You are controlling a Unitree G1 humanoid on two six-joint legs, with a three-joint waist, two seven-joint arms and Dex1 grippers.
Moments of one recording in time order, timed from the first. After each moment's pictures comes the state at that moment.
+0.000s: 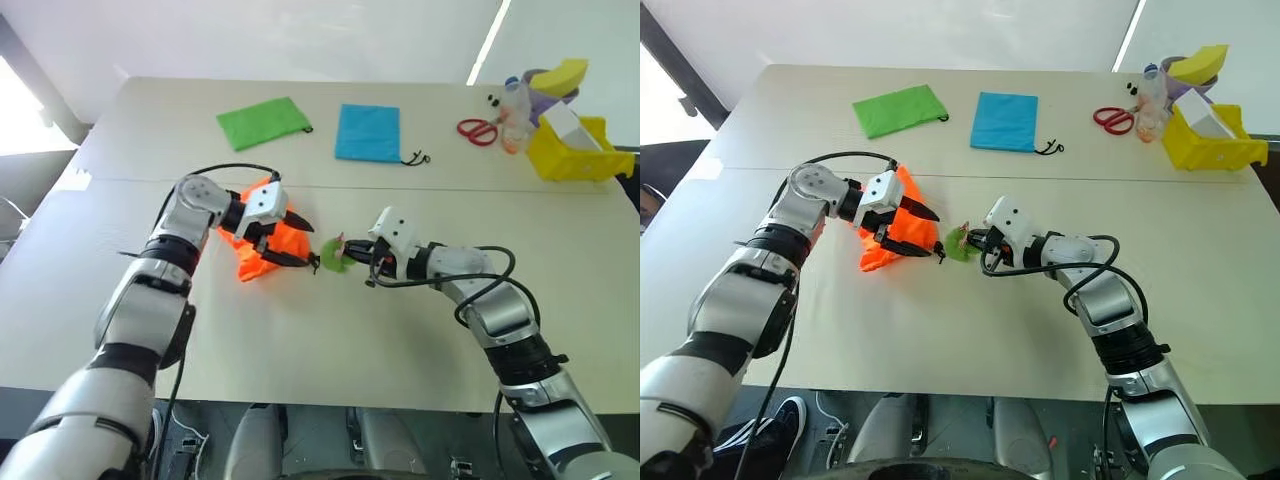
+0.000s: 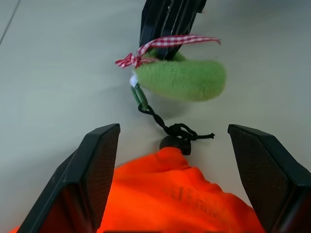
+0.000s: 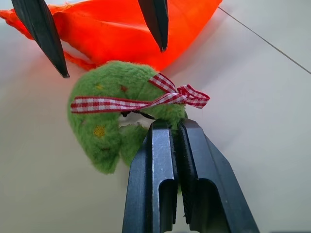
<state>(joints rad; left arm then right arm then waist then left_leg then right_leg) -1.13 0.38 -0.27 1.16 -0.02 -0.40 -1.57 -0.47 -0.46 0.22 -0.06 0.18 0.47 0.75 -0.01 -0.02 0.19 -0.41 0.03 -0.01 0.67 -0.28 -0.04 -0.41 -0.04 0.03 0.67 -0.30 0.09</state>
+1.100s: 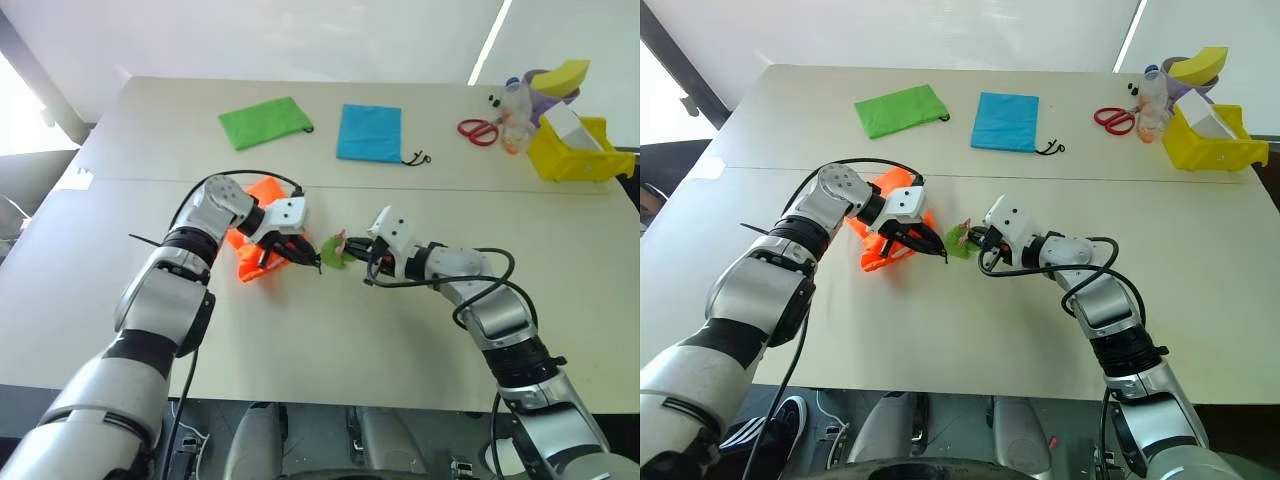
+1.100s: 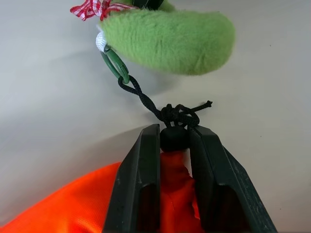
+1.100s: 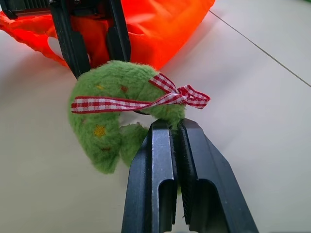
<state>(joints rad) -1.18 0.33 -0.29 1.26 0.17 -0.38 -1.51 -0.47 -0.46 0.22 -0.08 0.16 0.47 0.71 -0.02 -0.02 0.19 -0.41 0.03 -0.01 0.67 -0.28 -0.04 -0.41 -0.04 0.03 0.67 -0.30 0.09</state>
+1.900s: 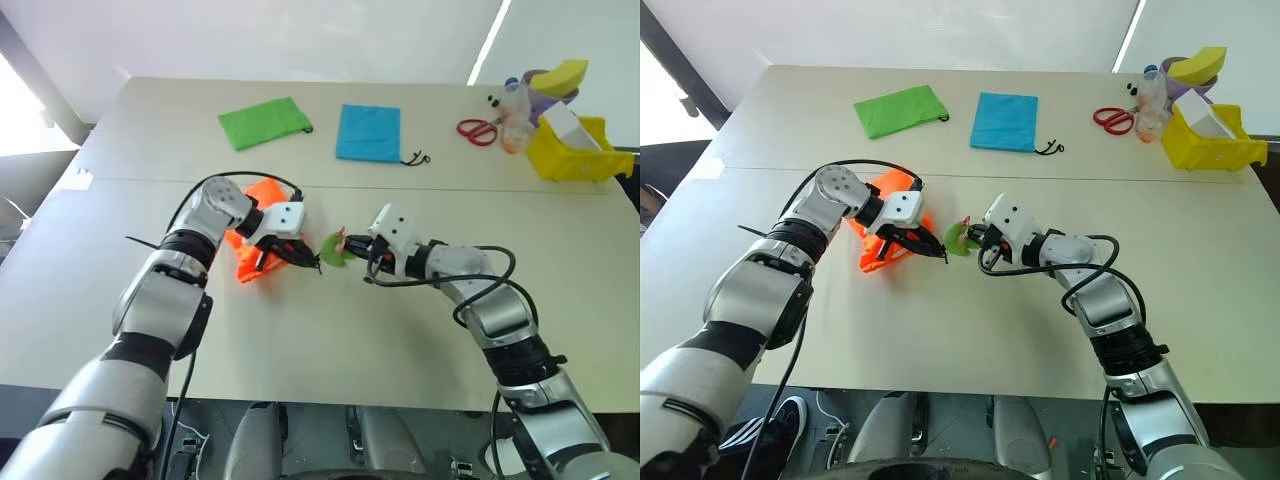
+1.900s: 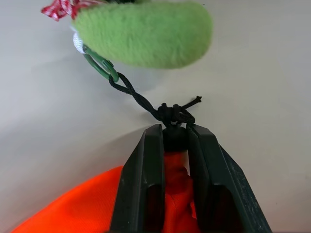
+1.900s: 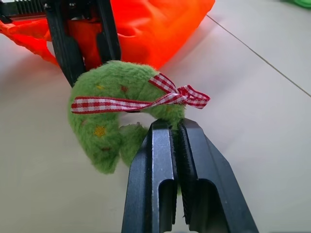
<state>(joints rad) -1.16 0.35 -0.29 1.23 0.19 -0.49 -1.53 -0.47 -0.48 0.21 -0.07 0.16 0.45 0.72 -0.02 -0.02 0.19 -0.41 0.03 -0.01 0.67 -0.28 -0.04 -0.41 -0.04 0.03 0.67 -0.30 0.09</state>
